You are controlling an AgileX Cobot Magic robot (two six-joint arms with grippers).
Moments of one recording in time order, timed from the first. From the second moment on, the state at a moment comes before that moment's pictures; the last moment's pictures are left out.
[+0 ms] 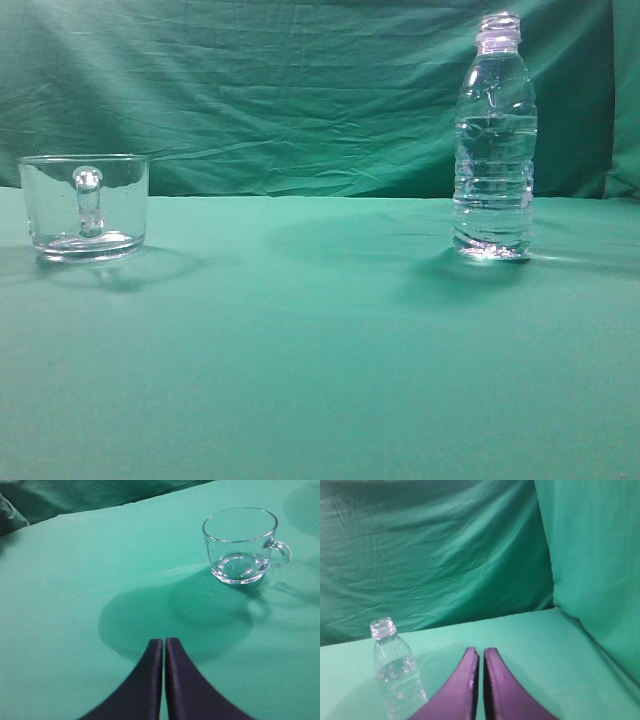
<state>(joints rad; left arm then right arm) -0.05 -0.01 0.02 -0.04 0.35 0.23 0.05 -0.01 0.01 0.31 0.03 -0.06</state>
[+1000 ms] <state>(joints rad) -0.05 -0.01 0.02 -0.04 0.35 0.23 0.19 0.70 -0.29 0.30 -0.04 -0.11</state>
